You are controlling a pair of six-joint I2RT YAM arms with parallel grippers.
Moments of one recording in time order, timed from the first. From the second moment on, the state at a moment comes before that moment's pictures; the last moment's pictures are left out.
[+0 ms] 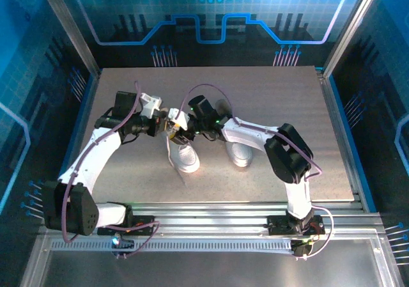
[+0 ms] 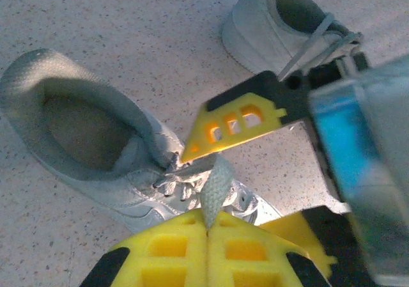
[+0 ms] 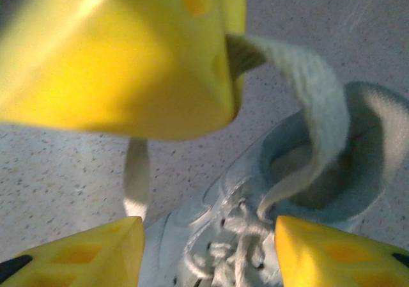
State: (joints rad) left arm -0.10 1.29 1.03 -0.62 0.50 0.07; right arm 0.78 1.99 1.44 -0.07 -0.43 -0.39
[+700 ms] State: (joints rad) left arm -0.08 1.26 0.90 -0.48 0.58 0.15; right arm 0.75 2.02 1.43 0.18 -0.47 -0.37
